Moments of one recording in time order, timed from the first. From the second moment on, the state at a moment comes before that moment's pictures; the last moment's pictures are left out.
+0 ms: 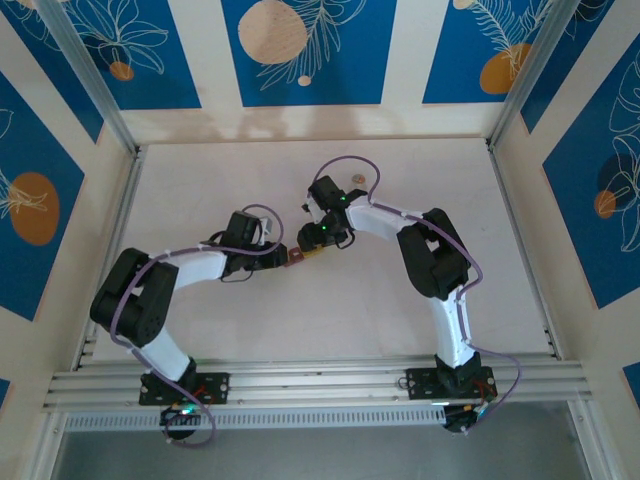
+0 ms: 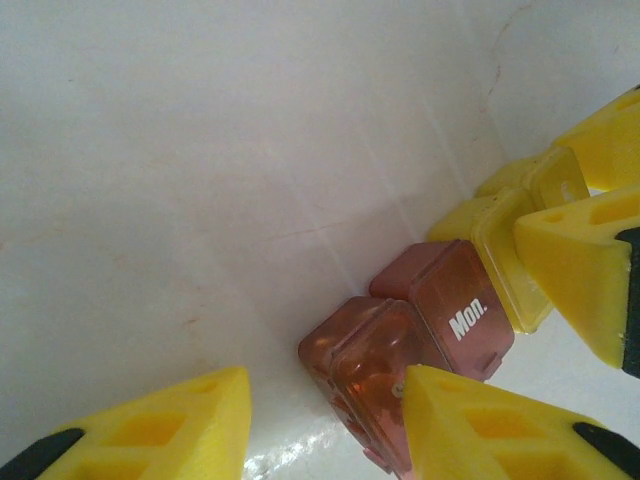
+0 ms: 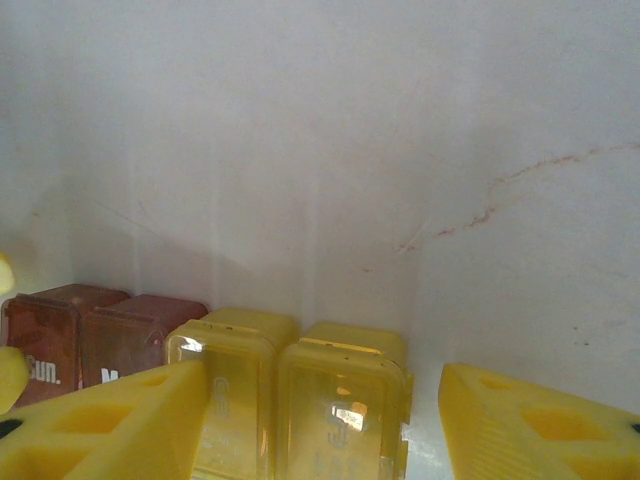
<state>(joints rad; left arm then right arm) -0.44 1.65 0.77 -0.03 0.29 -0.51 0.63 2.10 1.54 -0.64 -0.21 0.24</state>
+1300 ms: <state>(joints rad) -0.43 1.39 0.89 -0.15 0.11 -0.40 0.51 1.70 1.19 -0.45 -0.17 0.46</state>
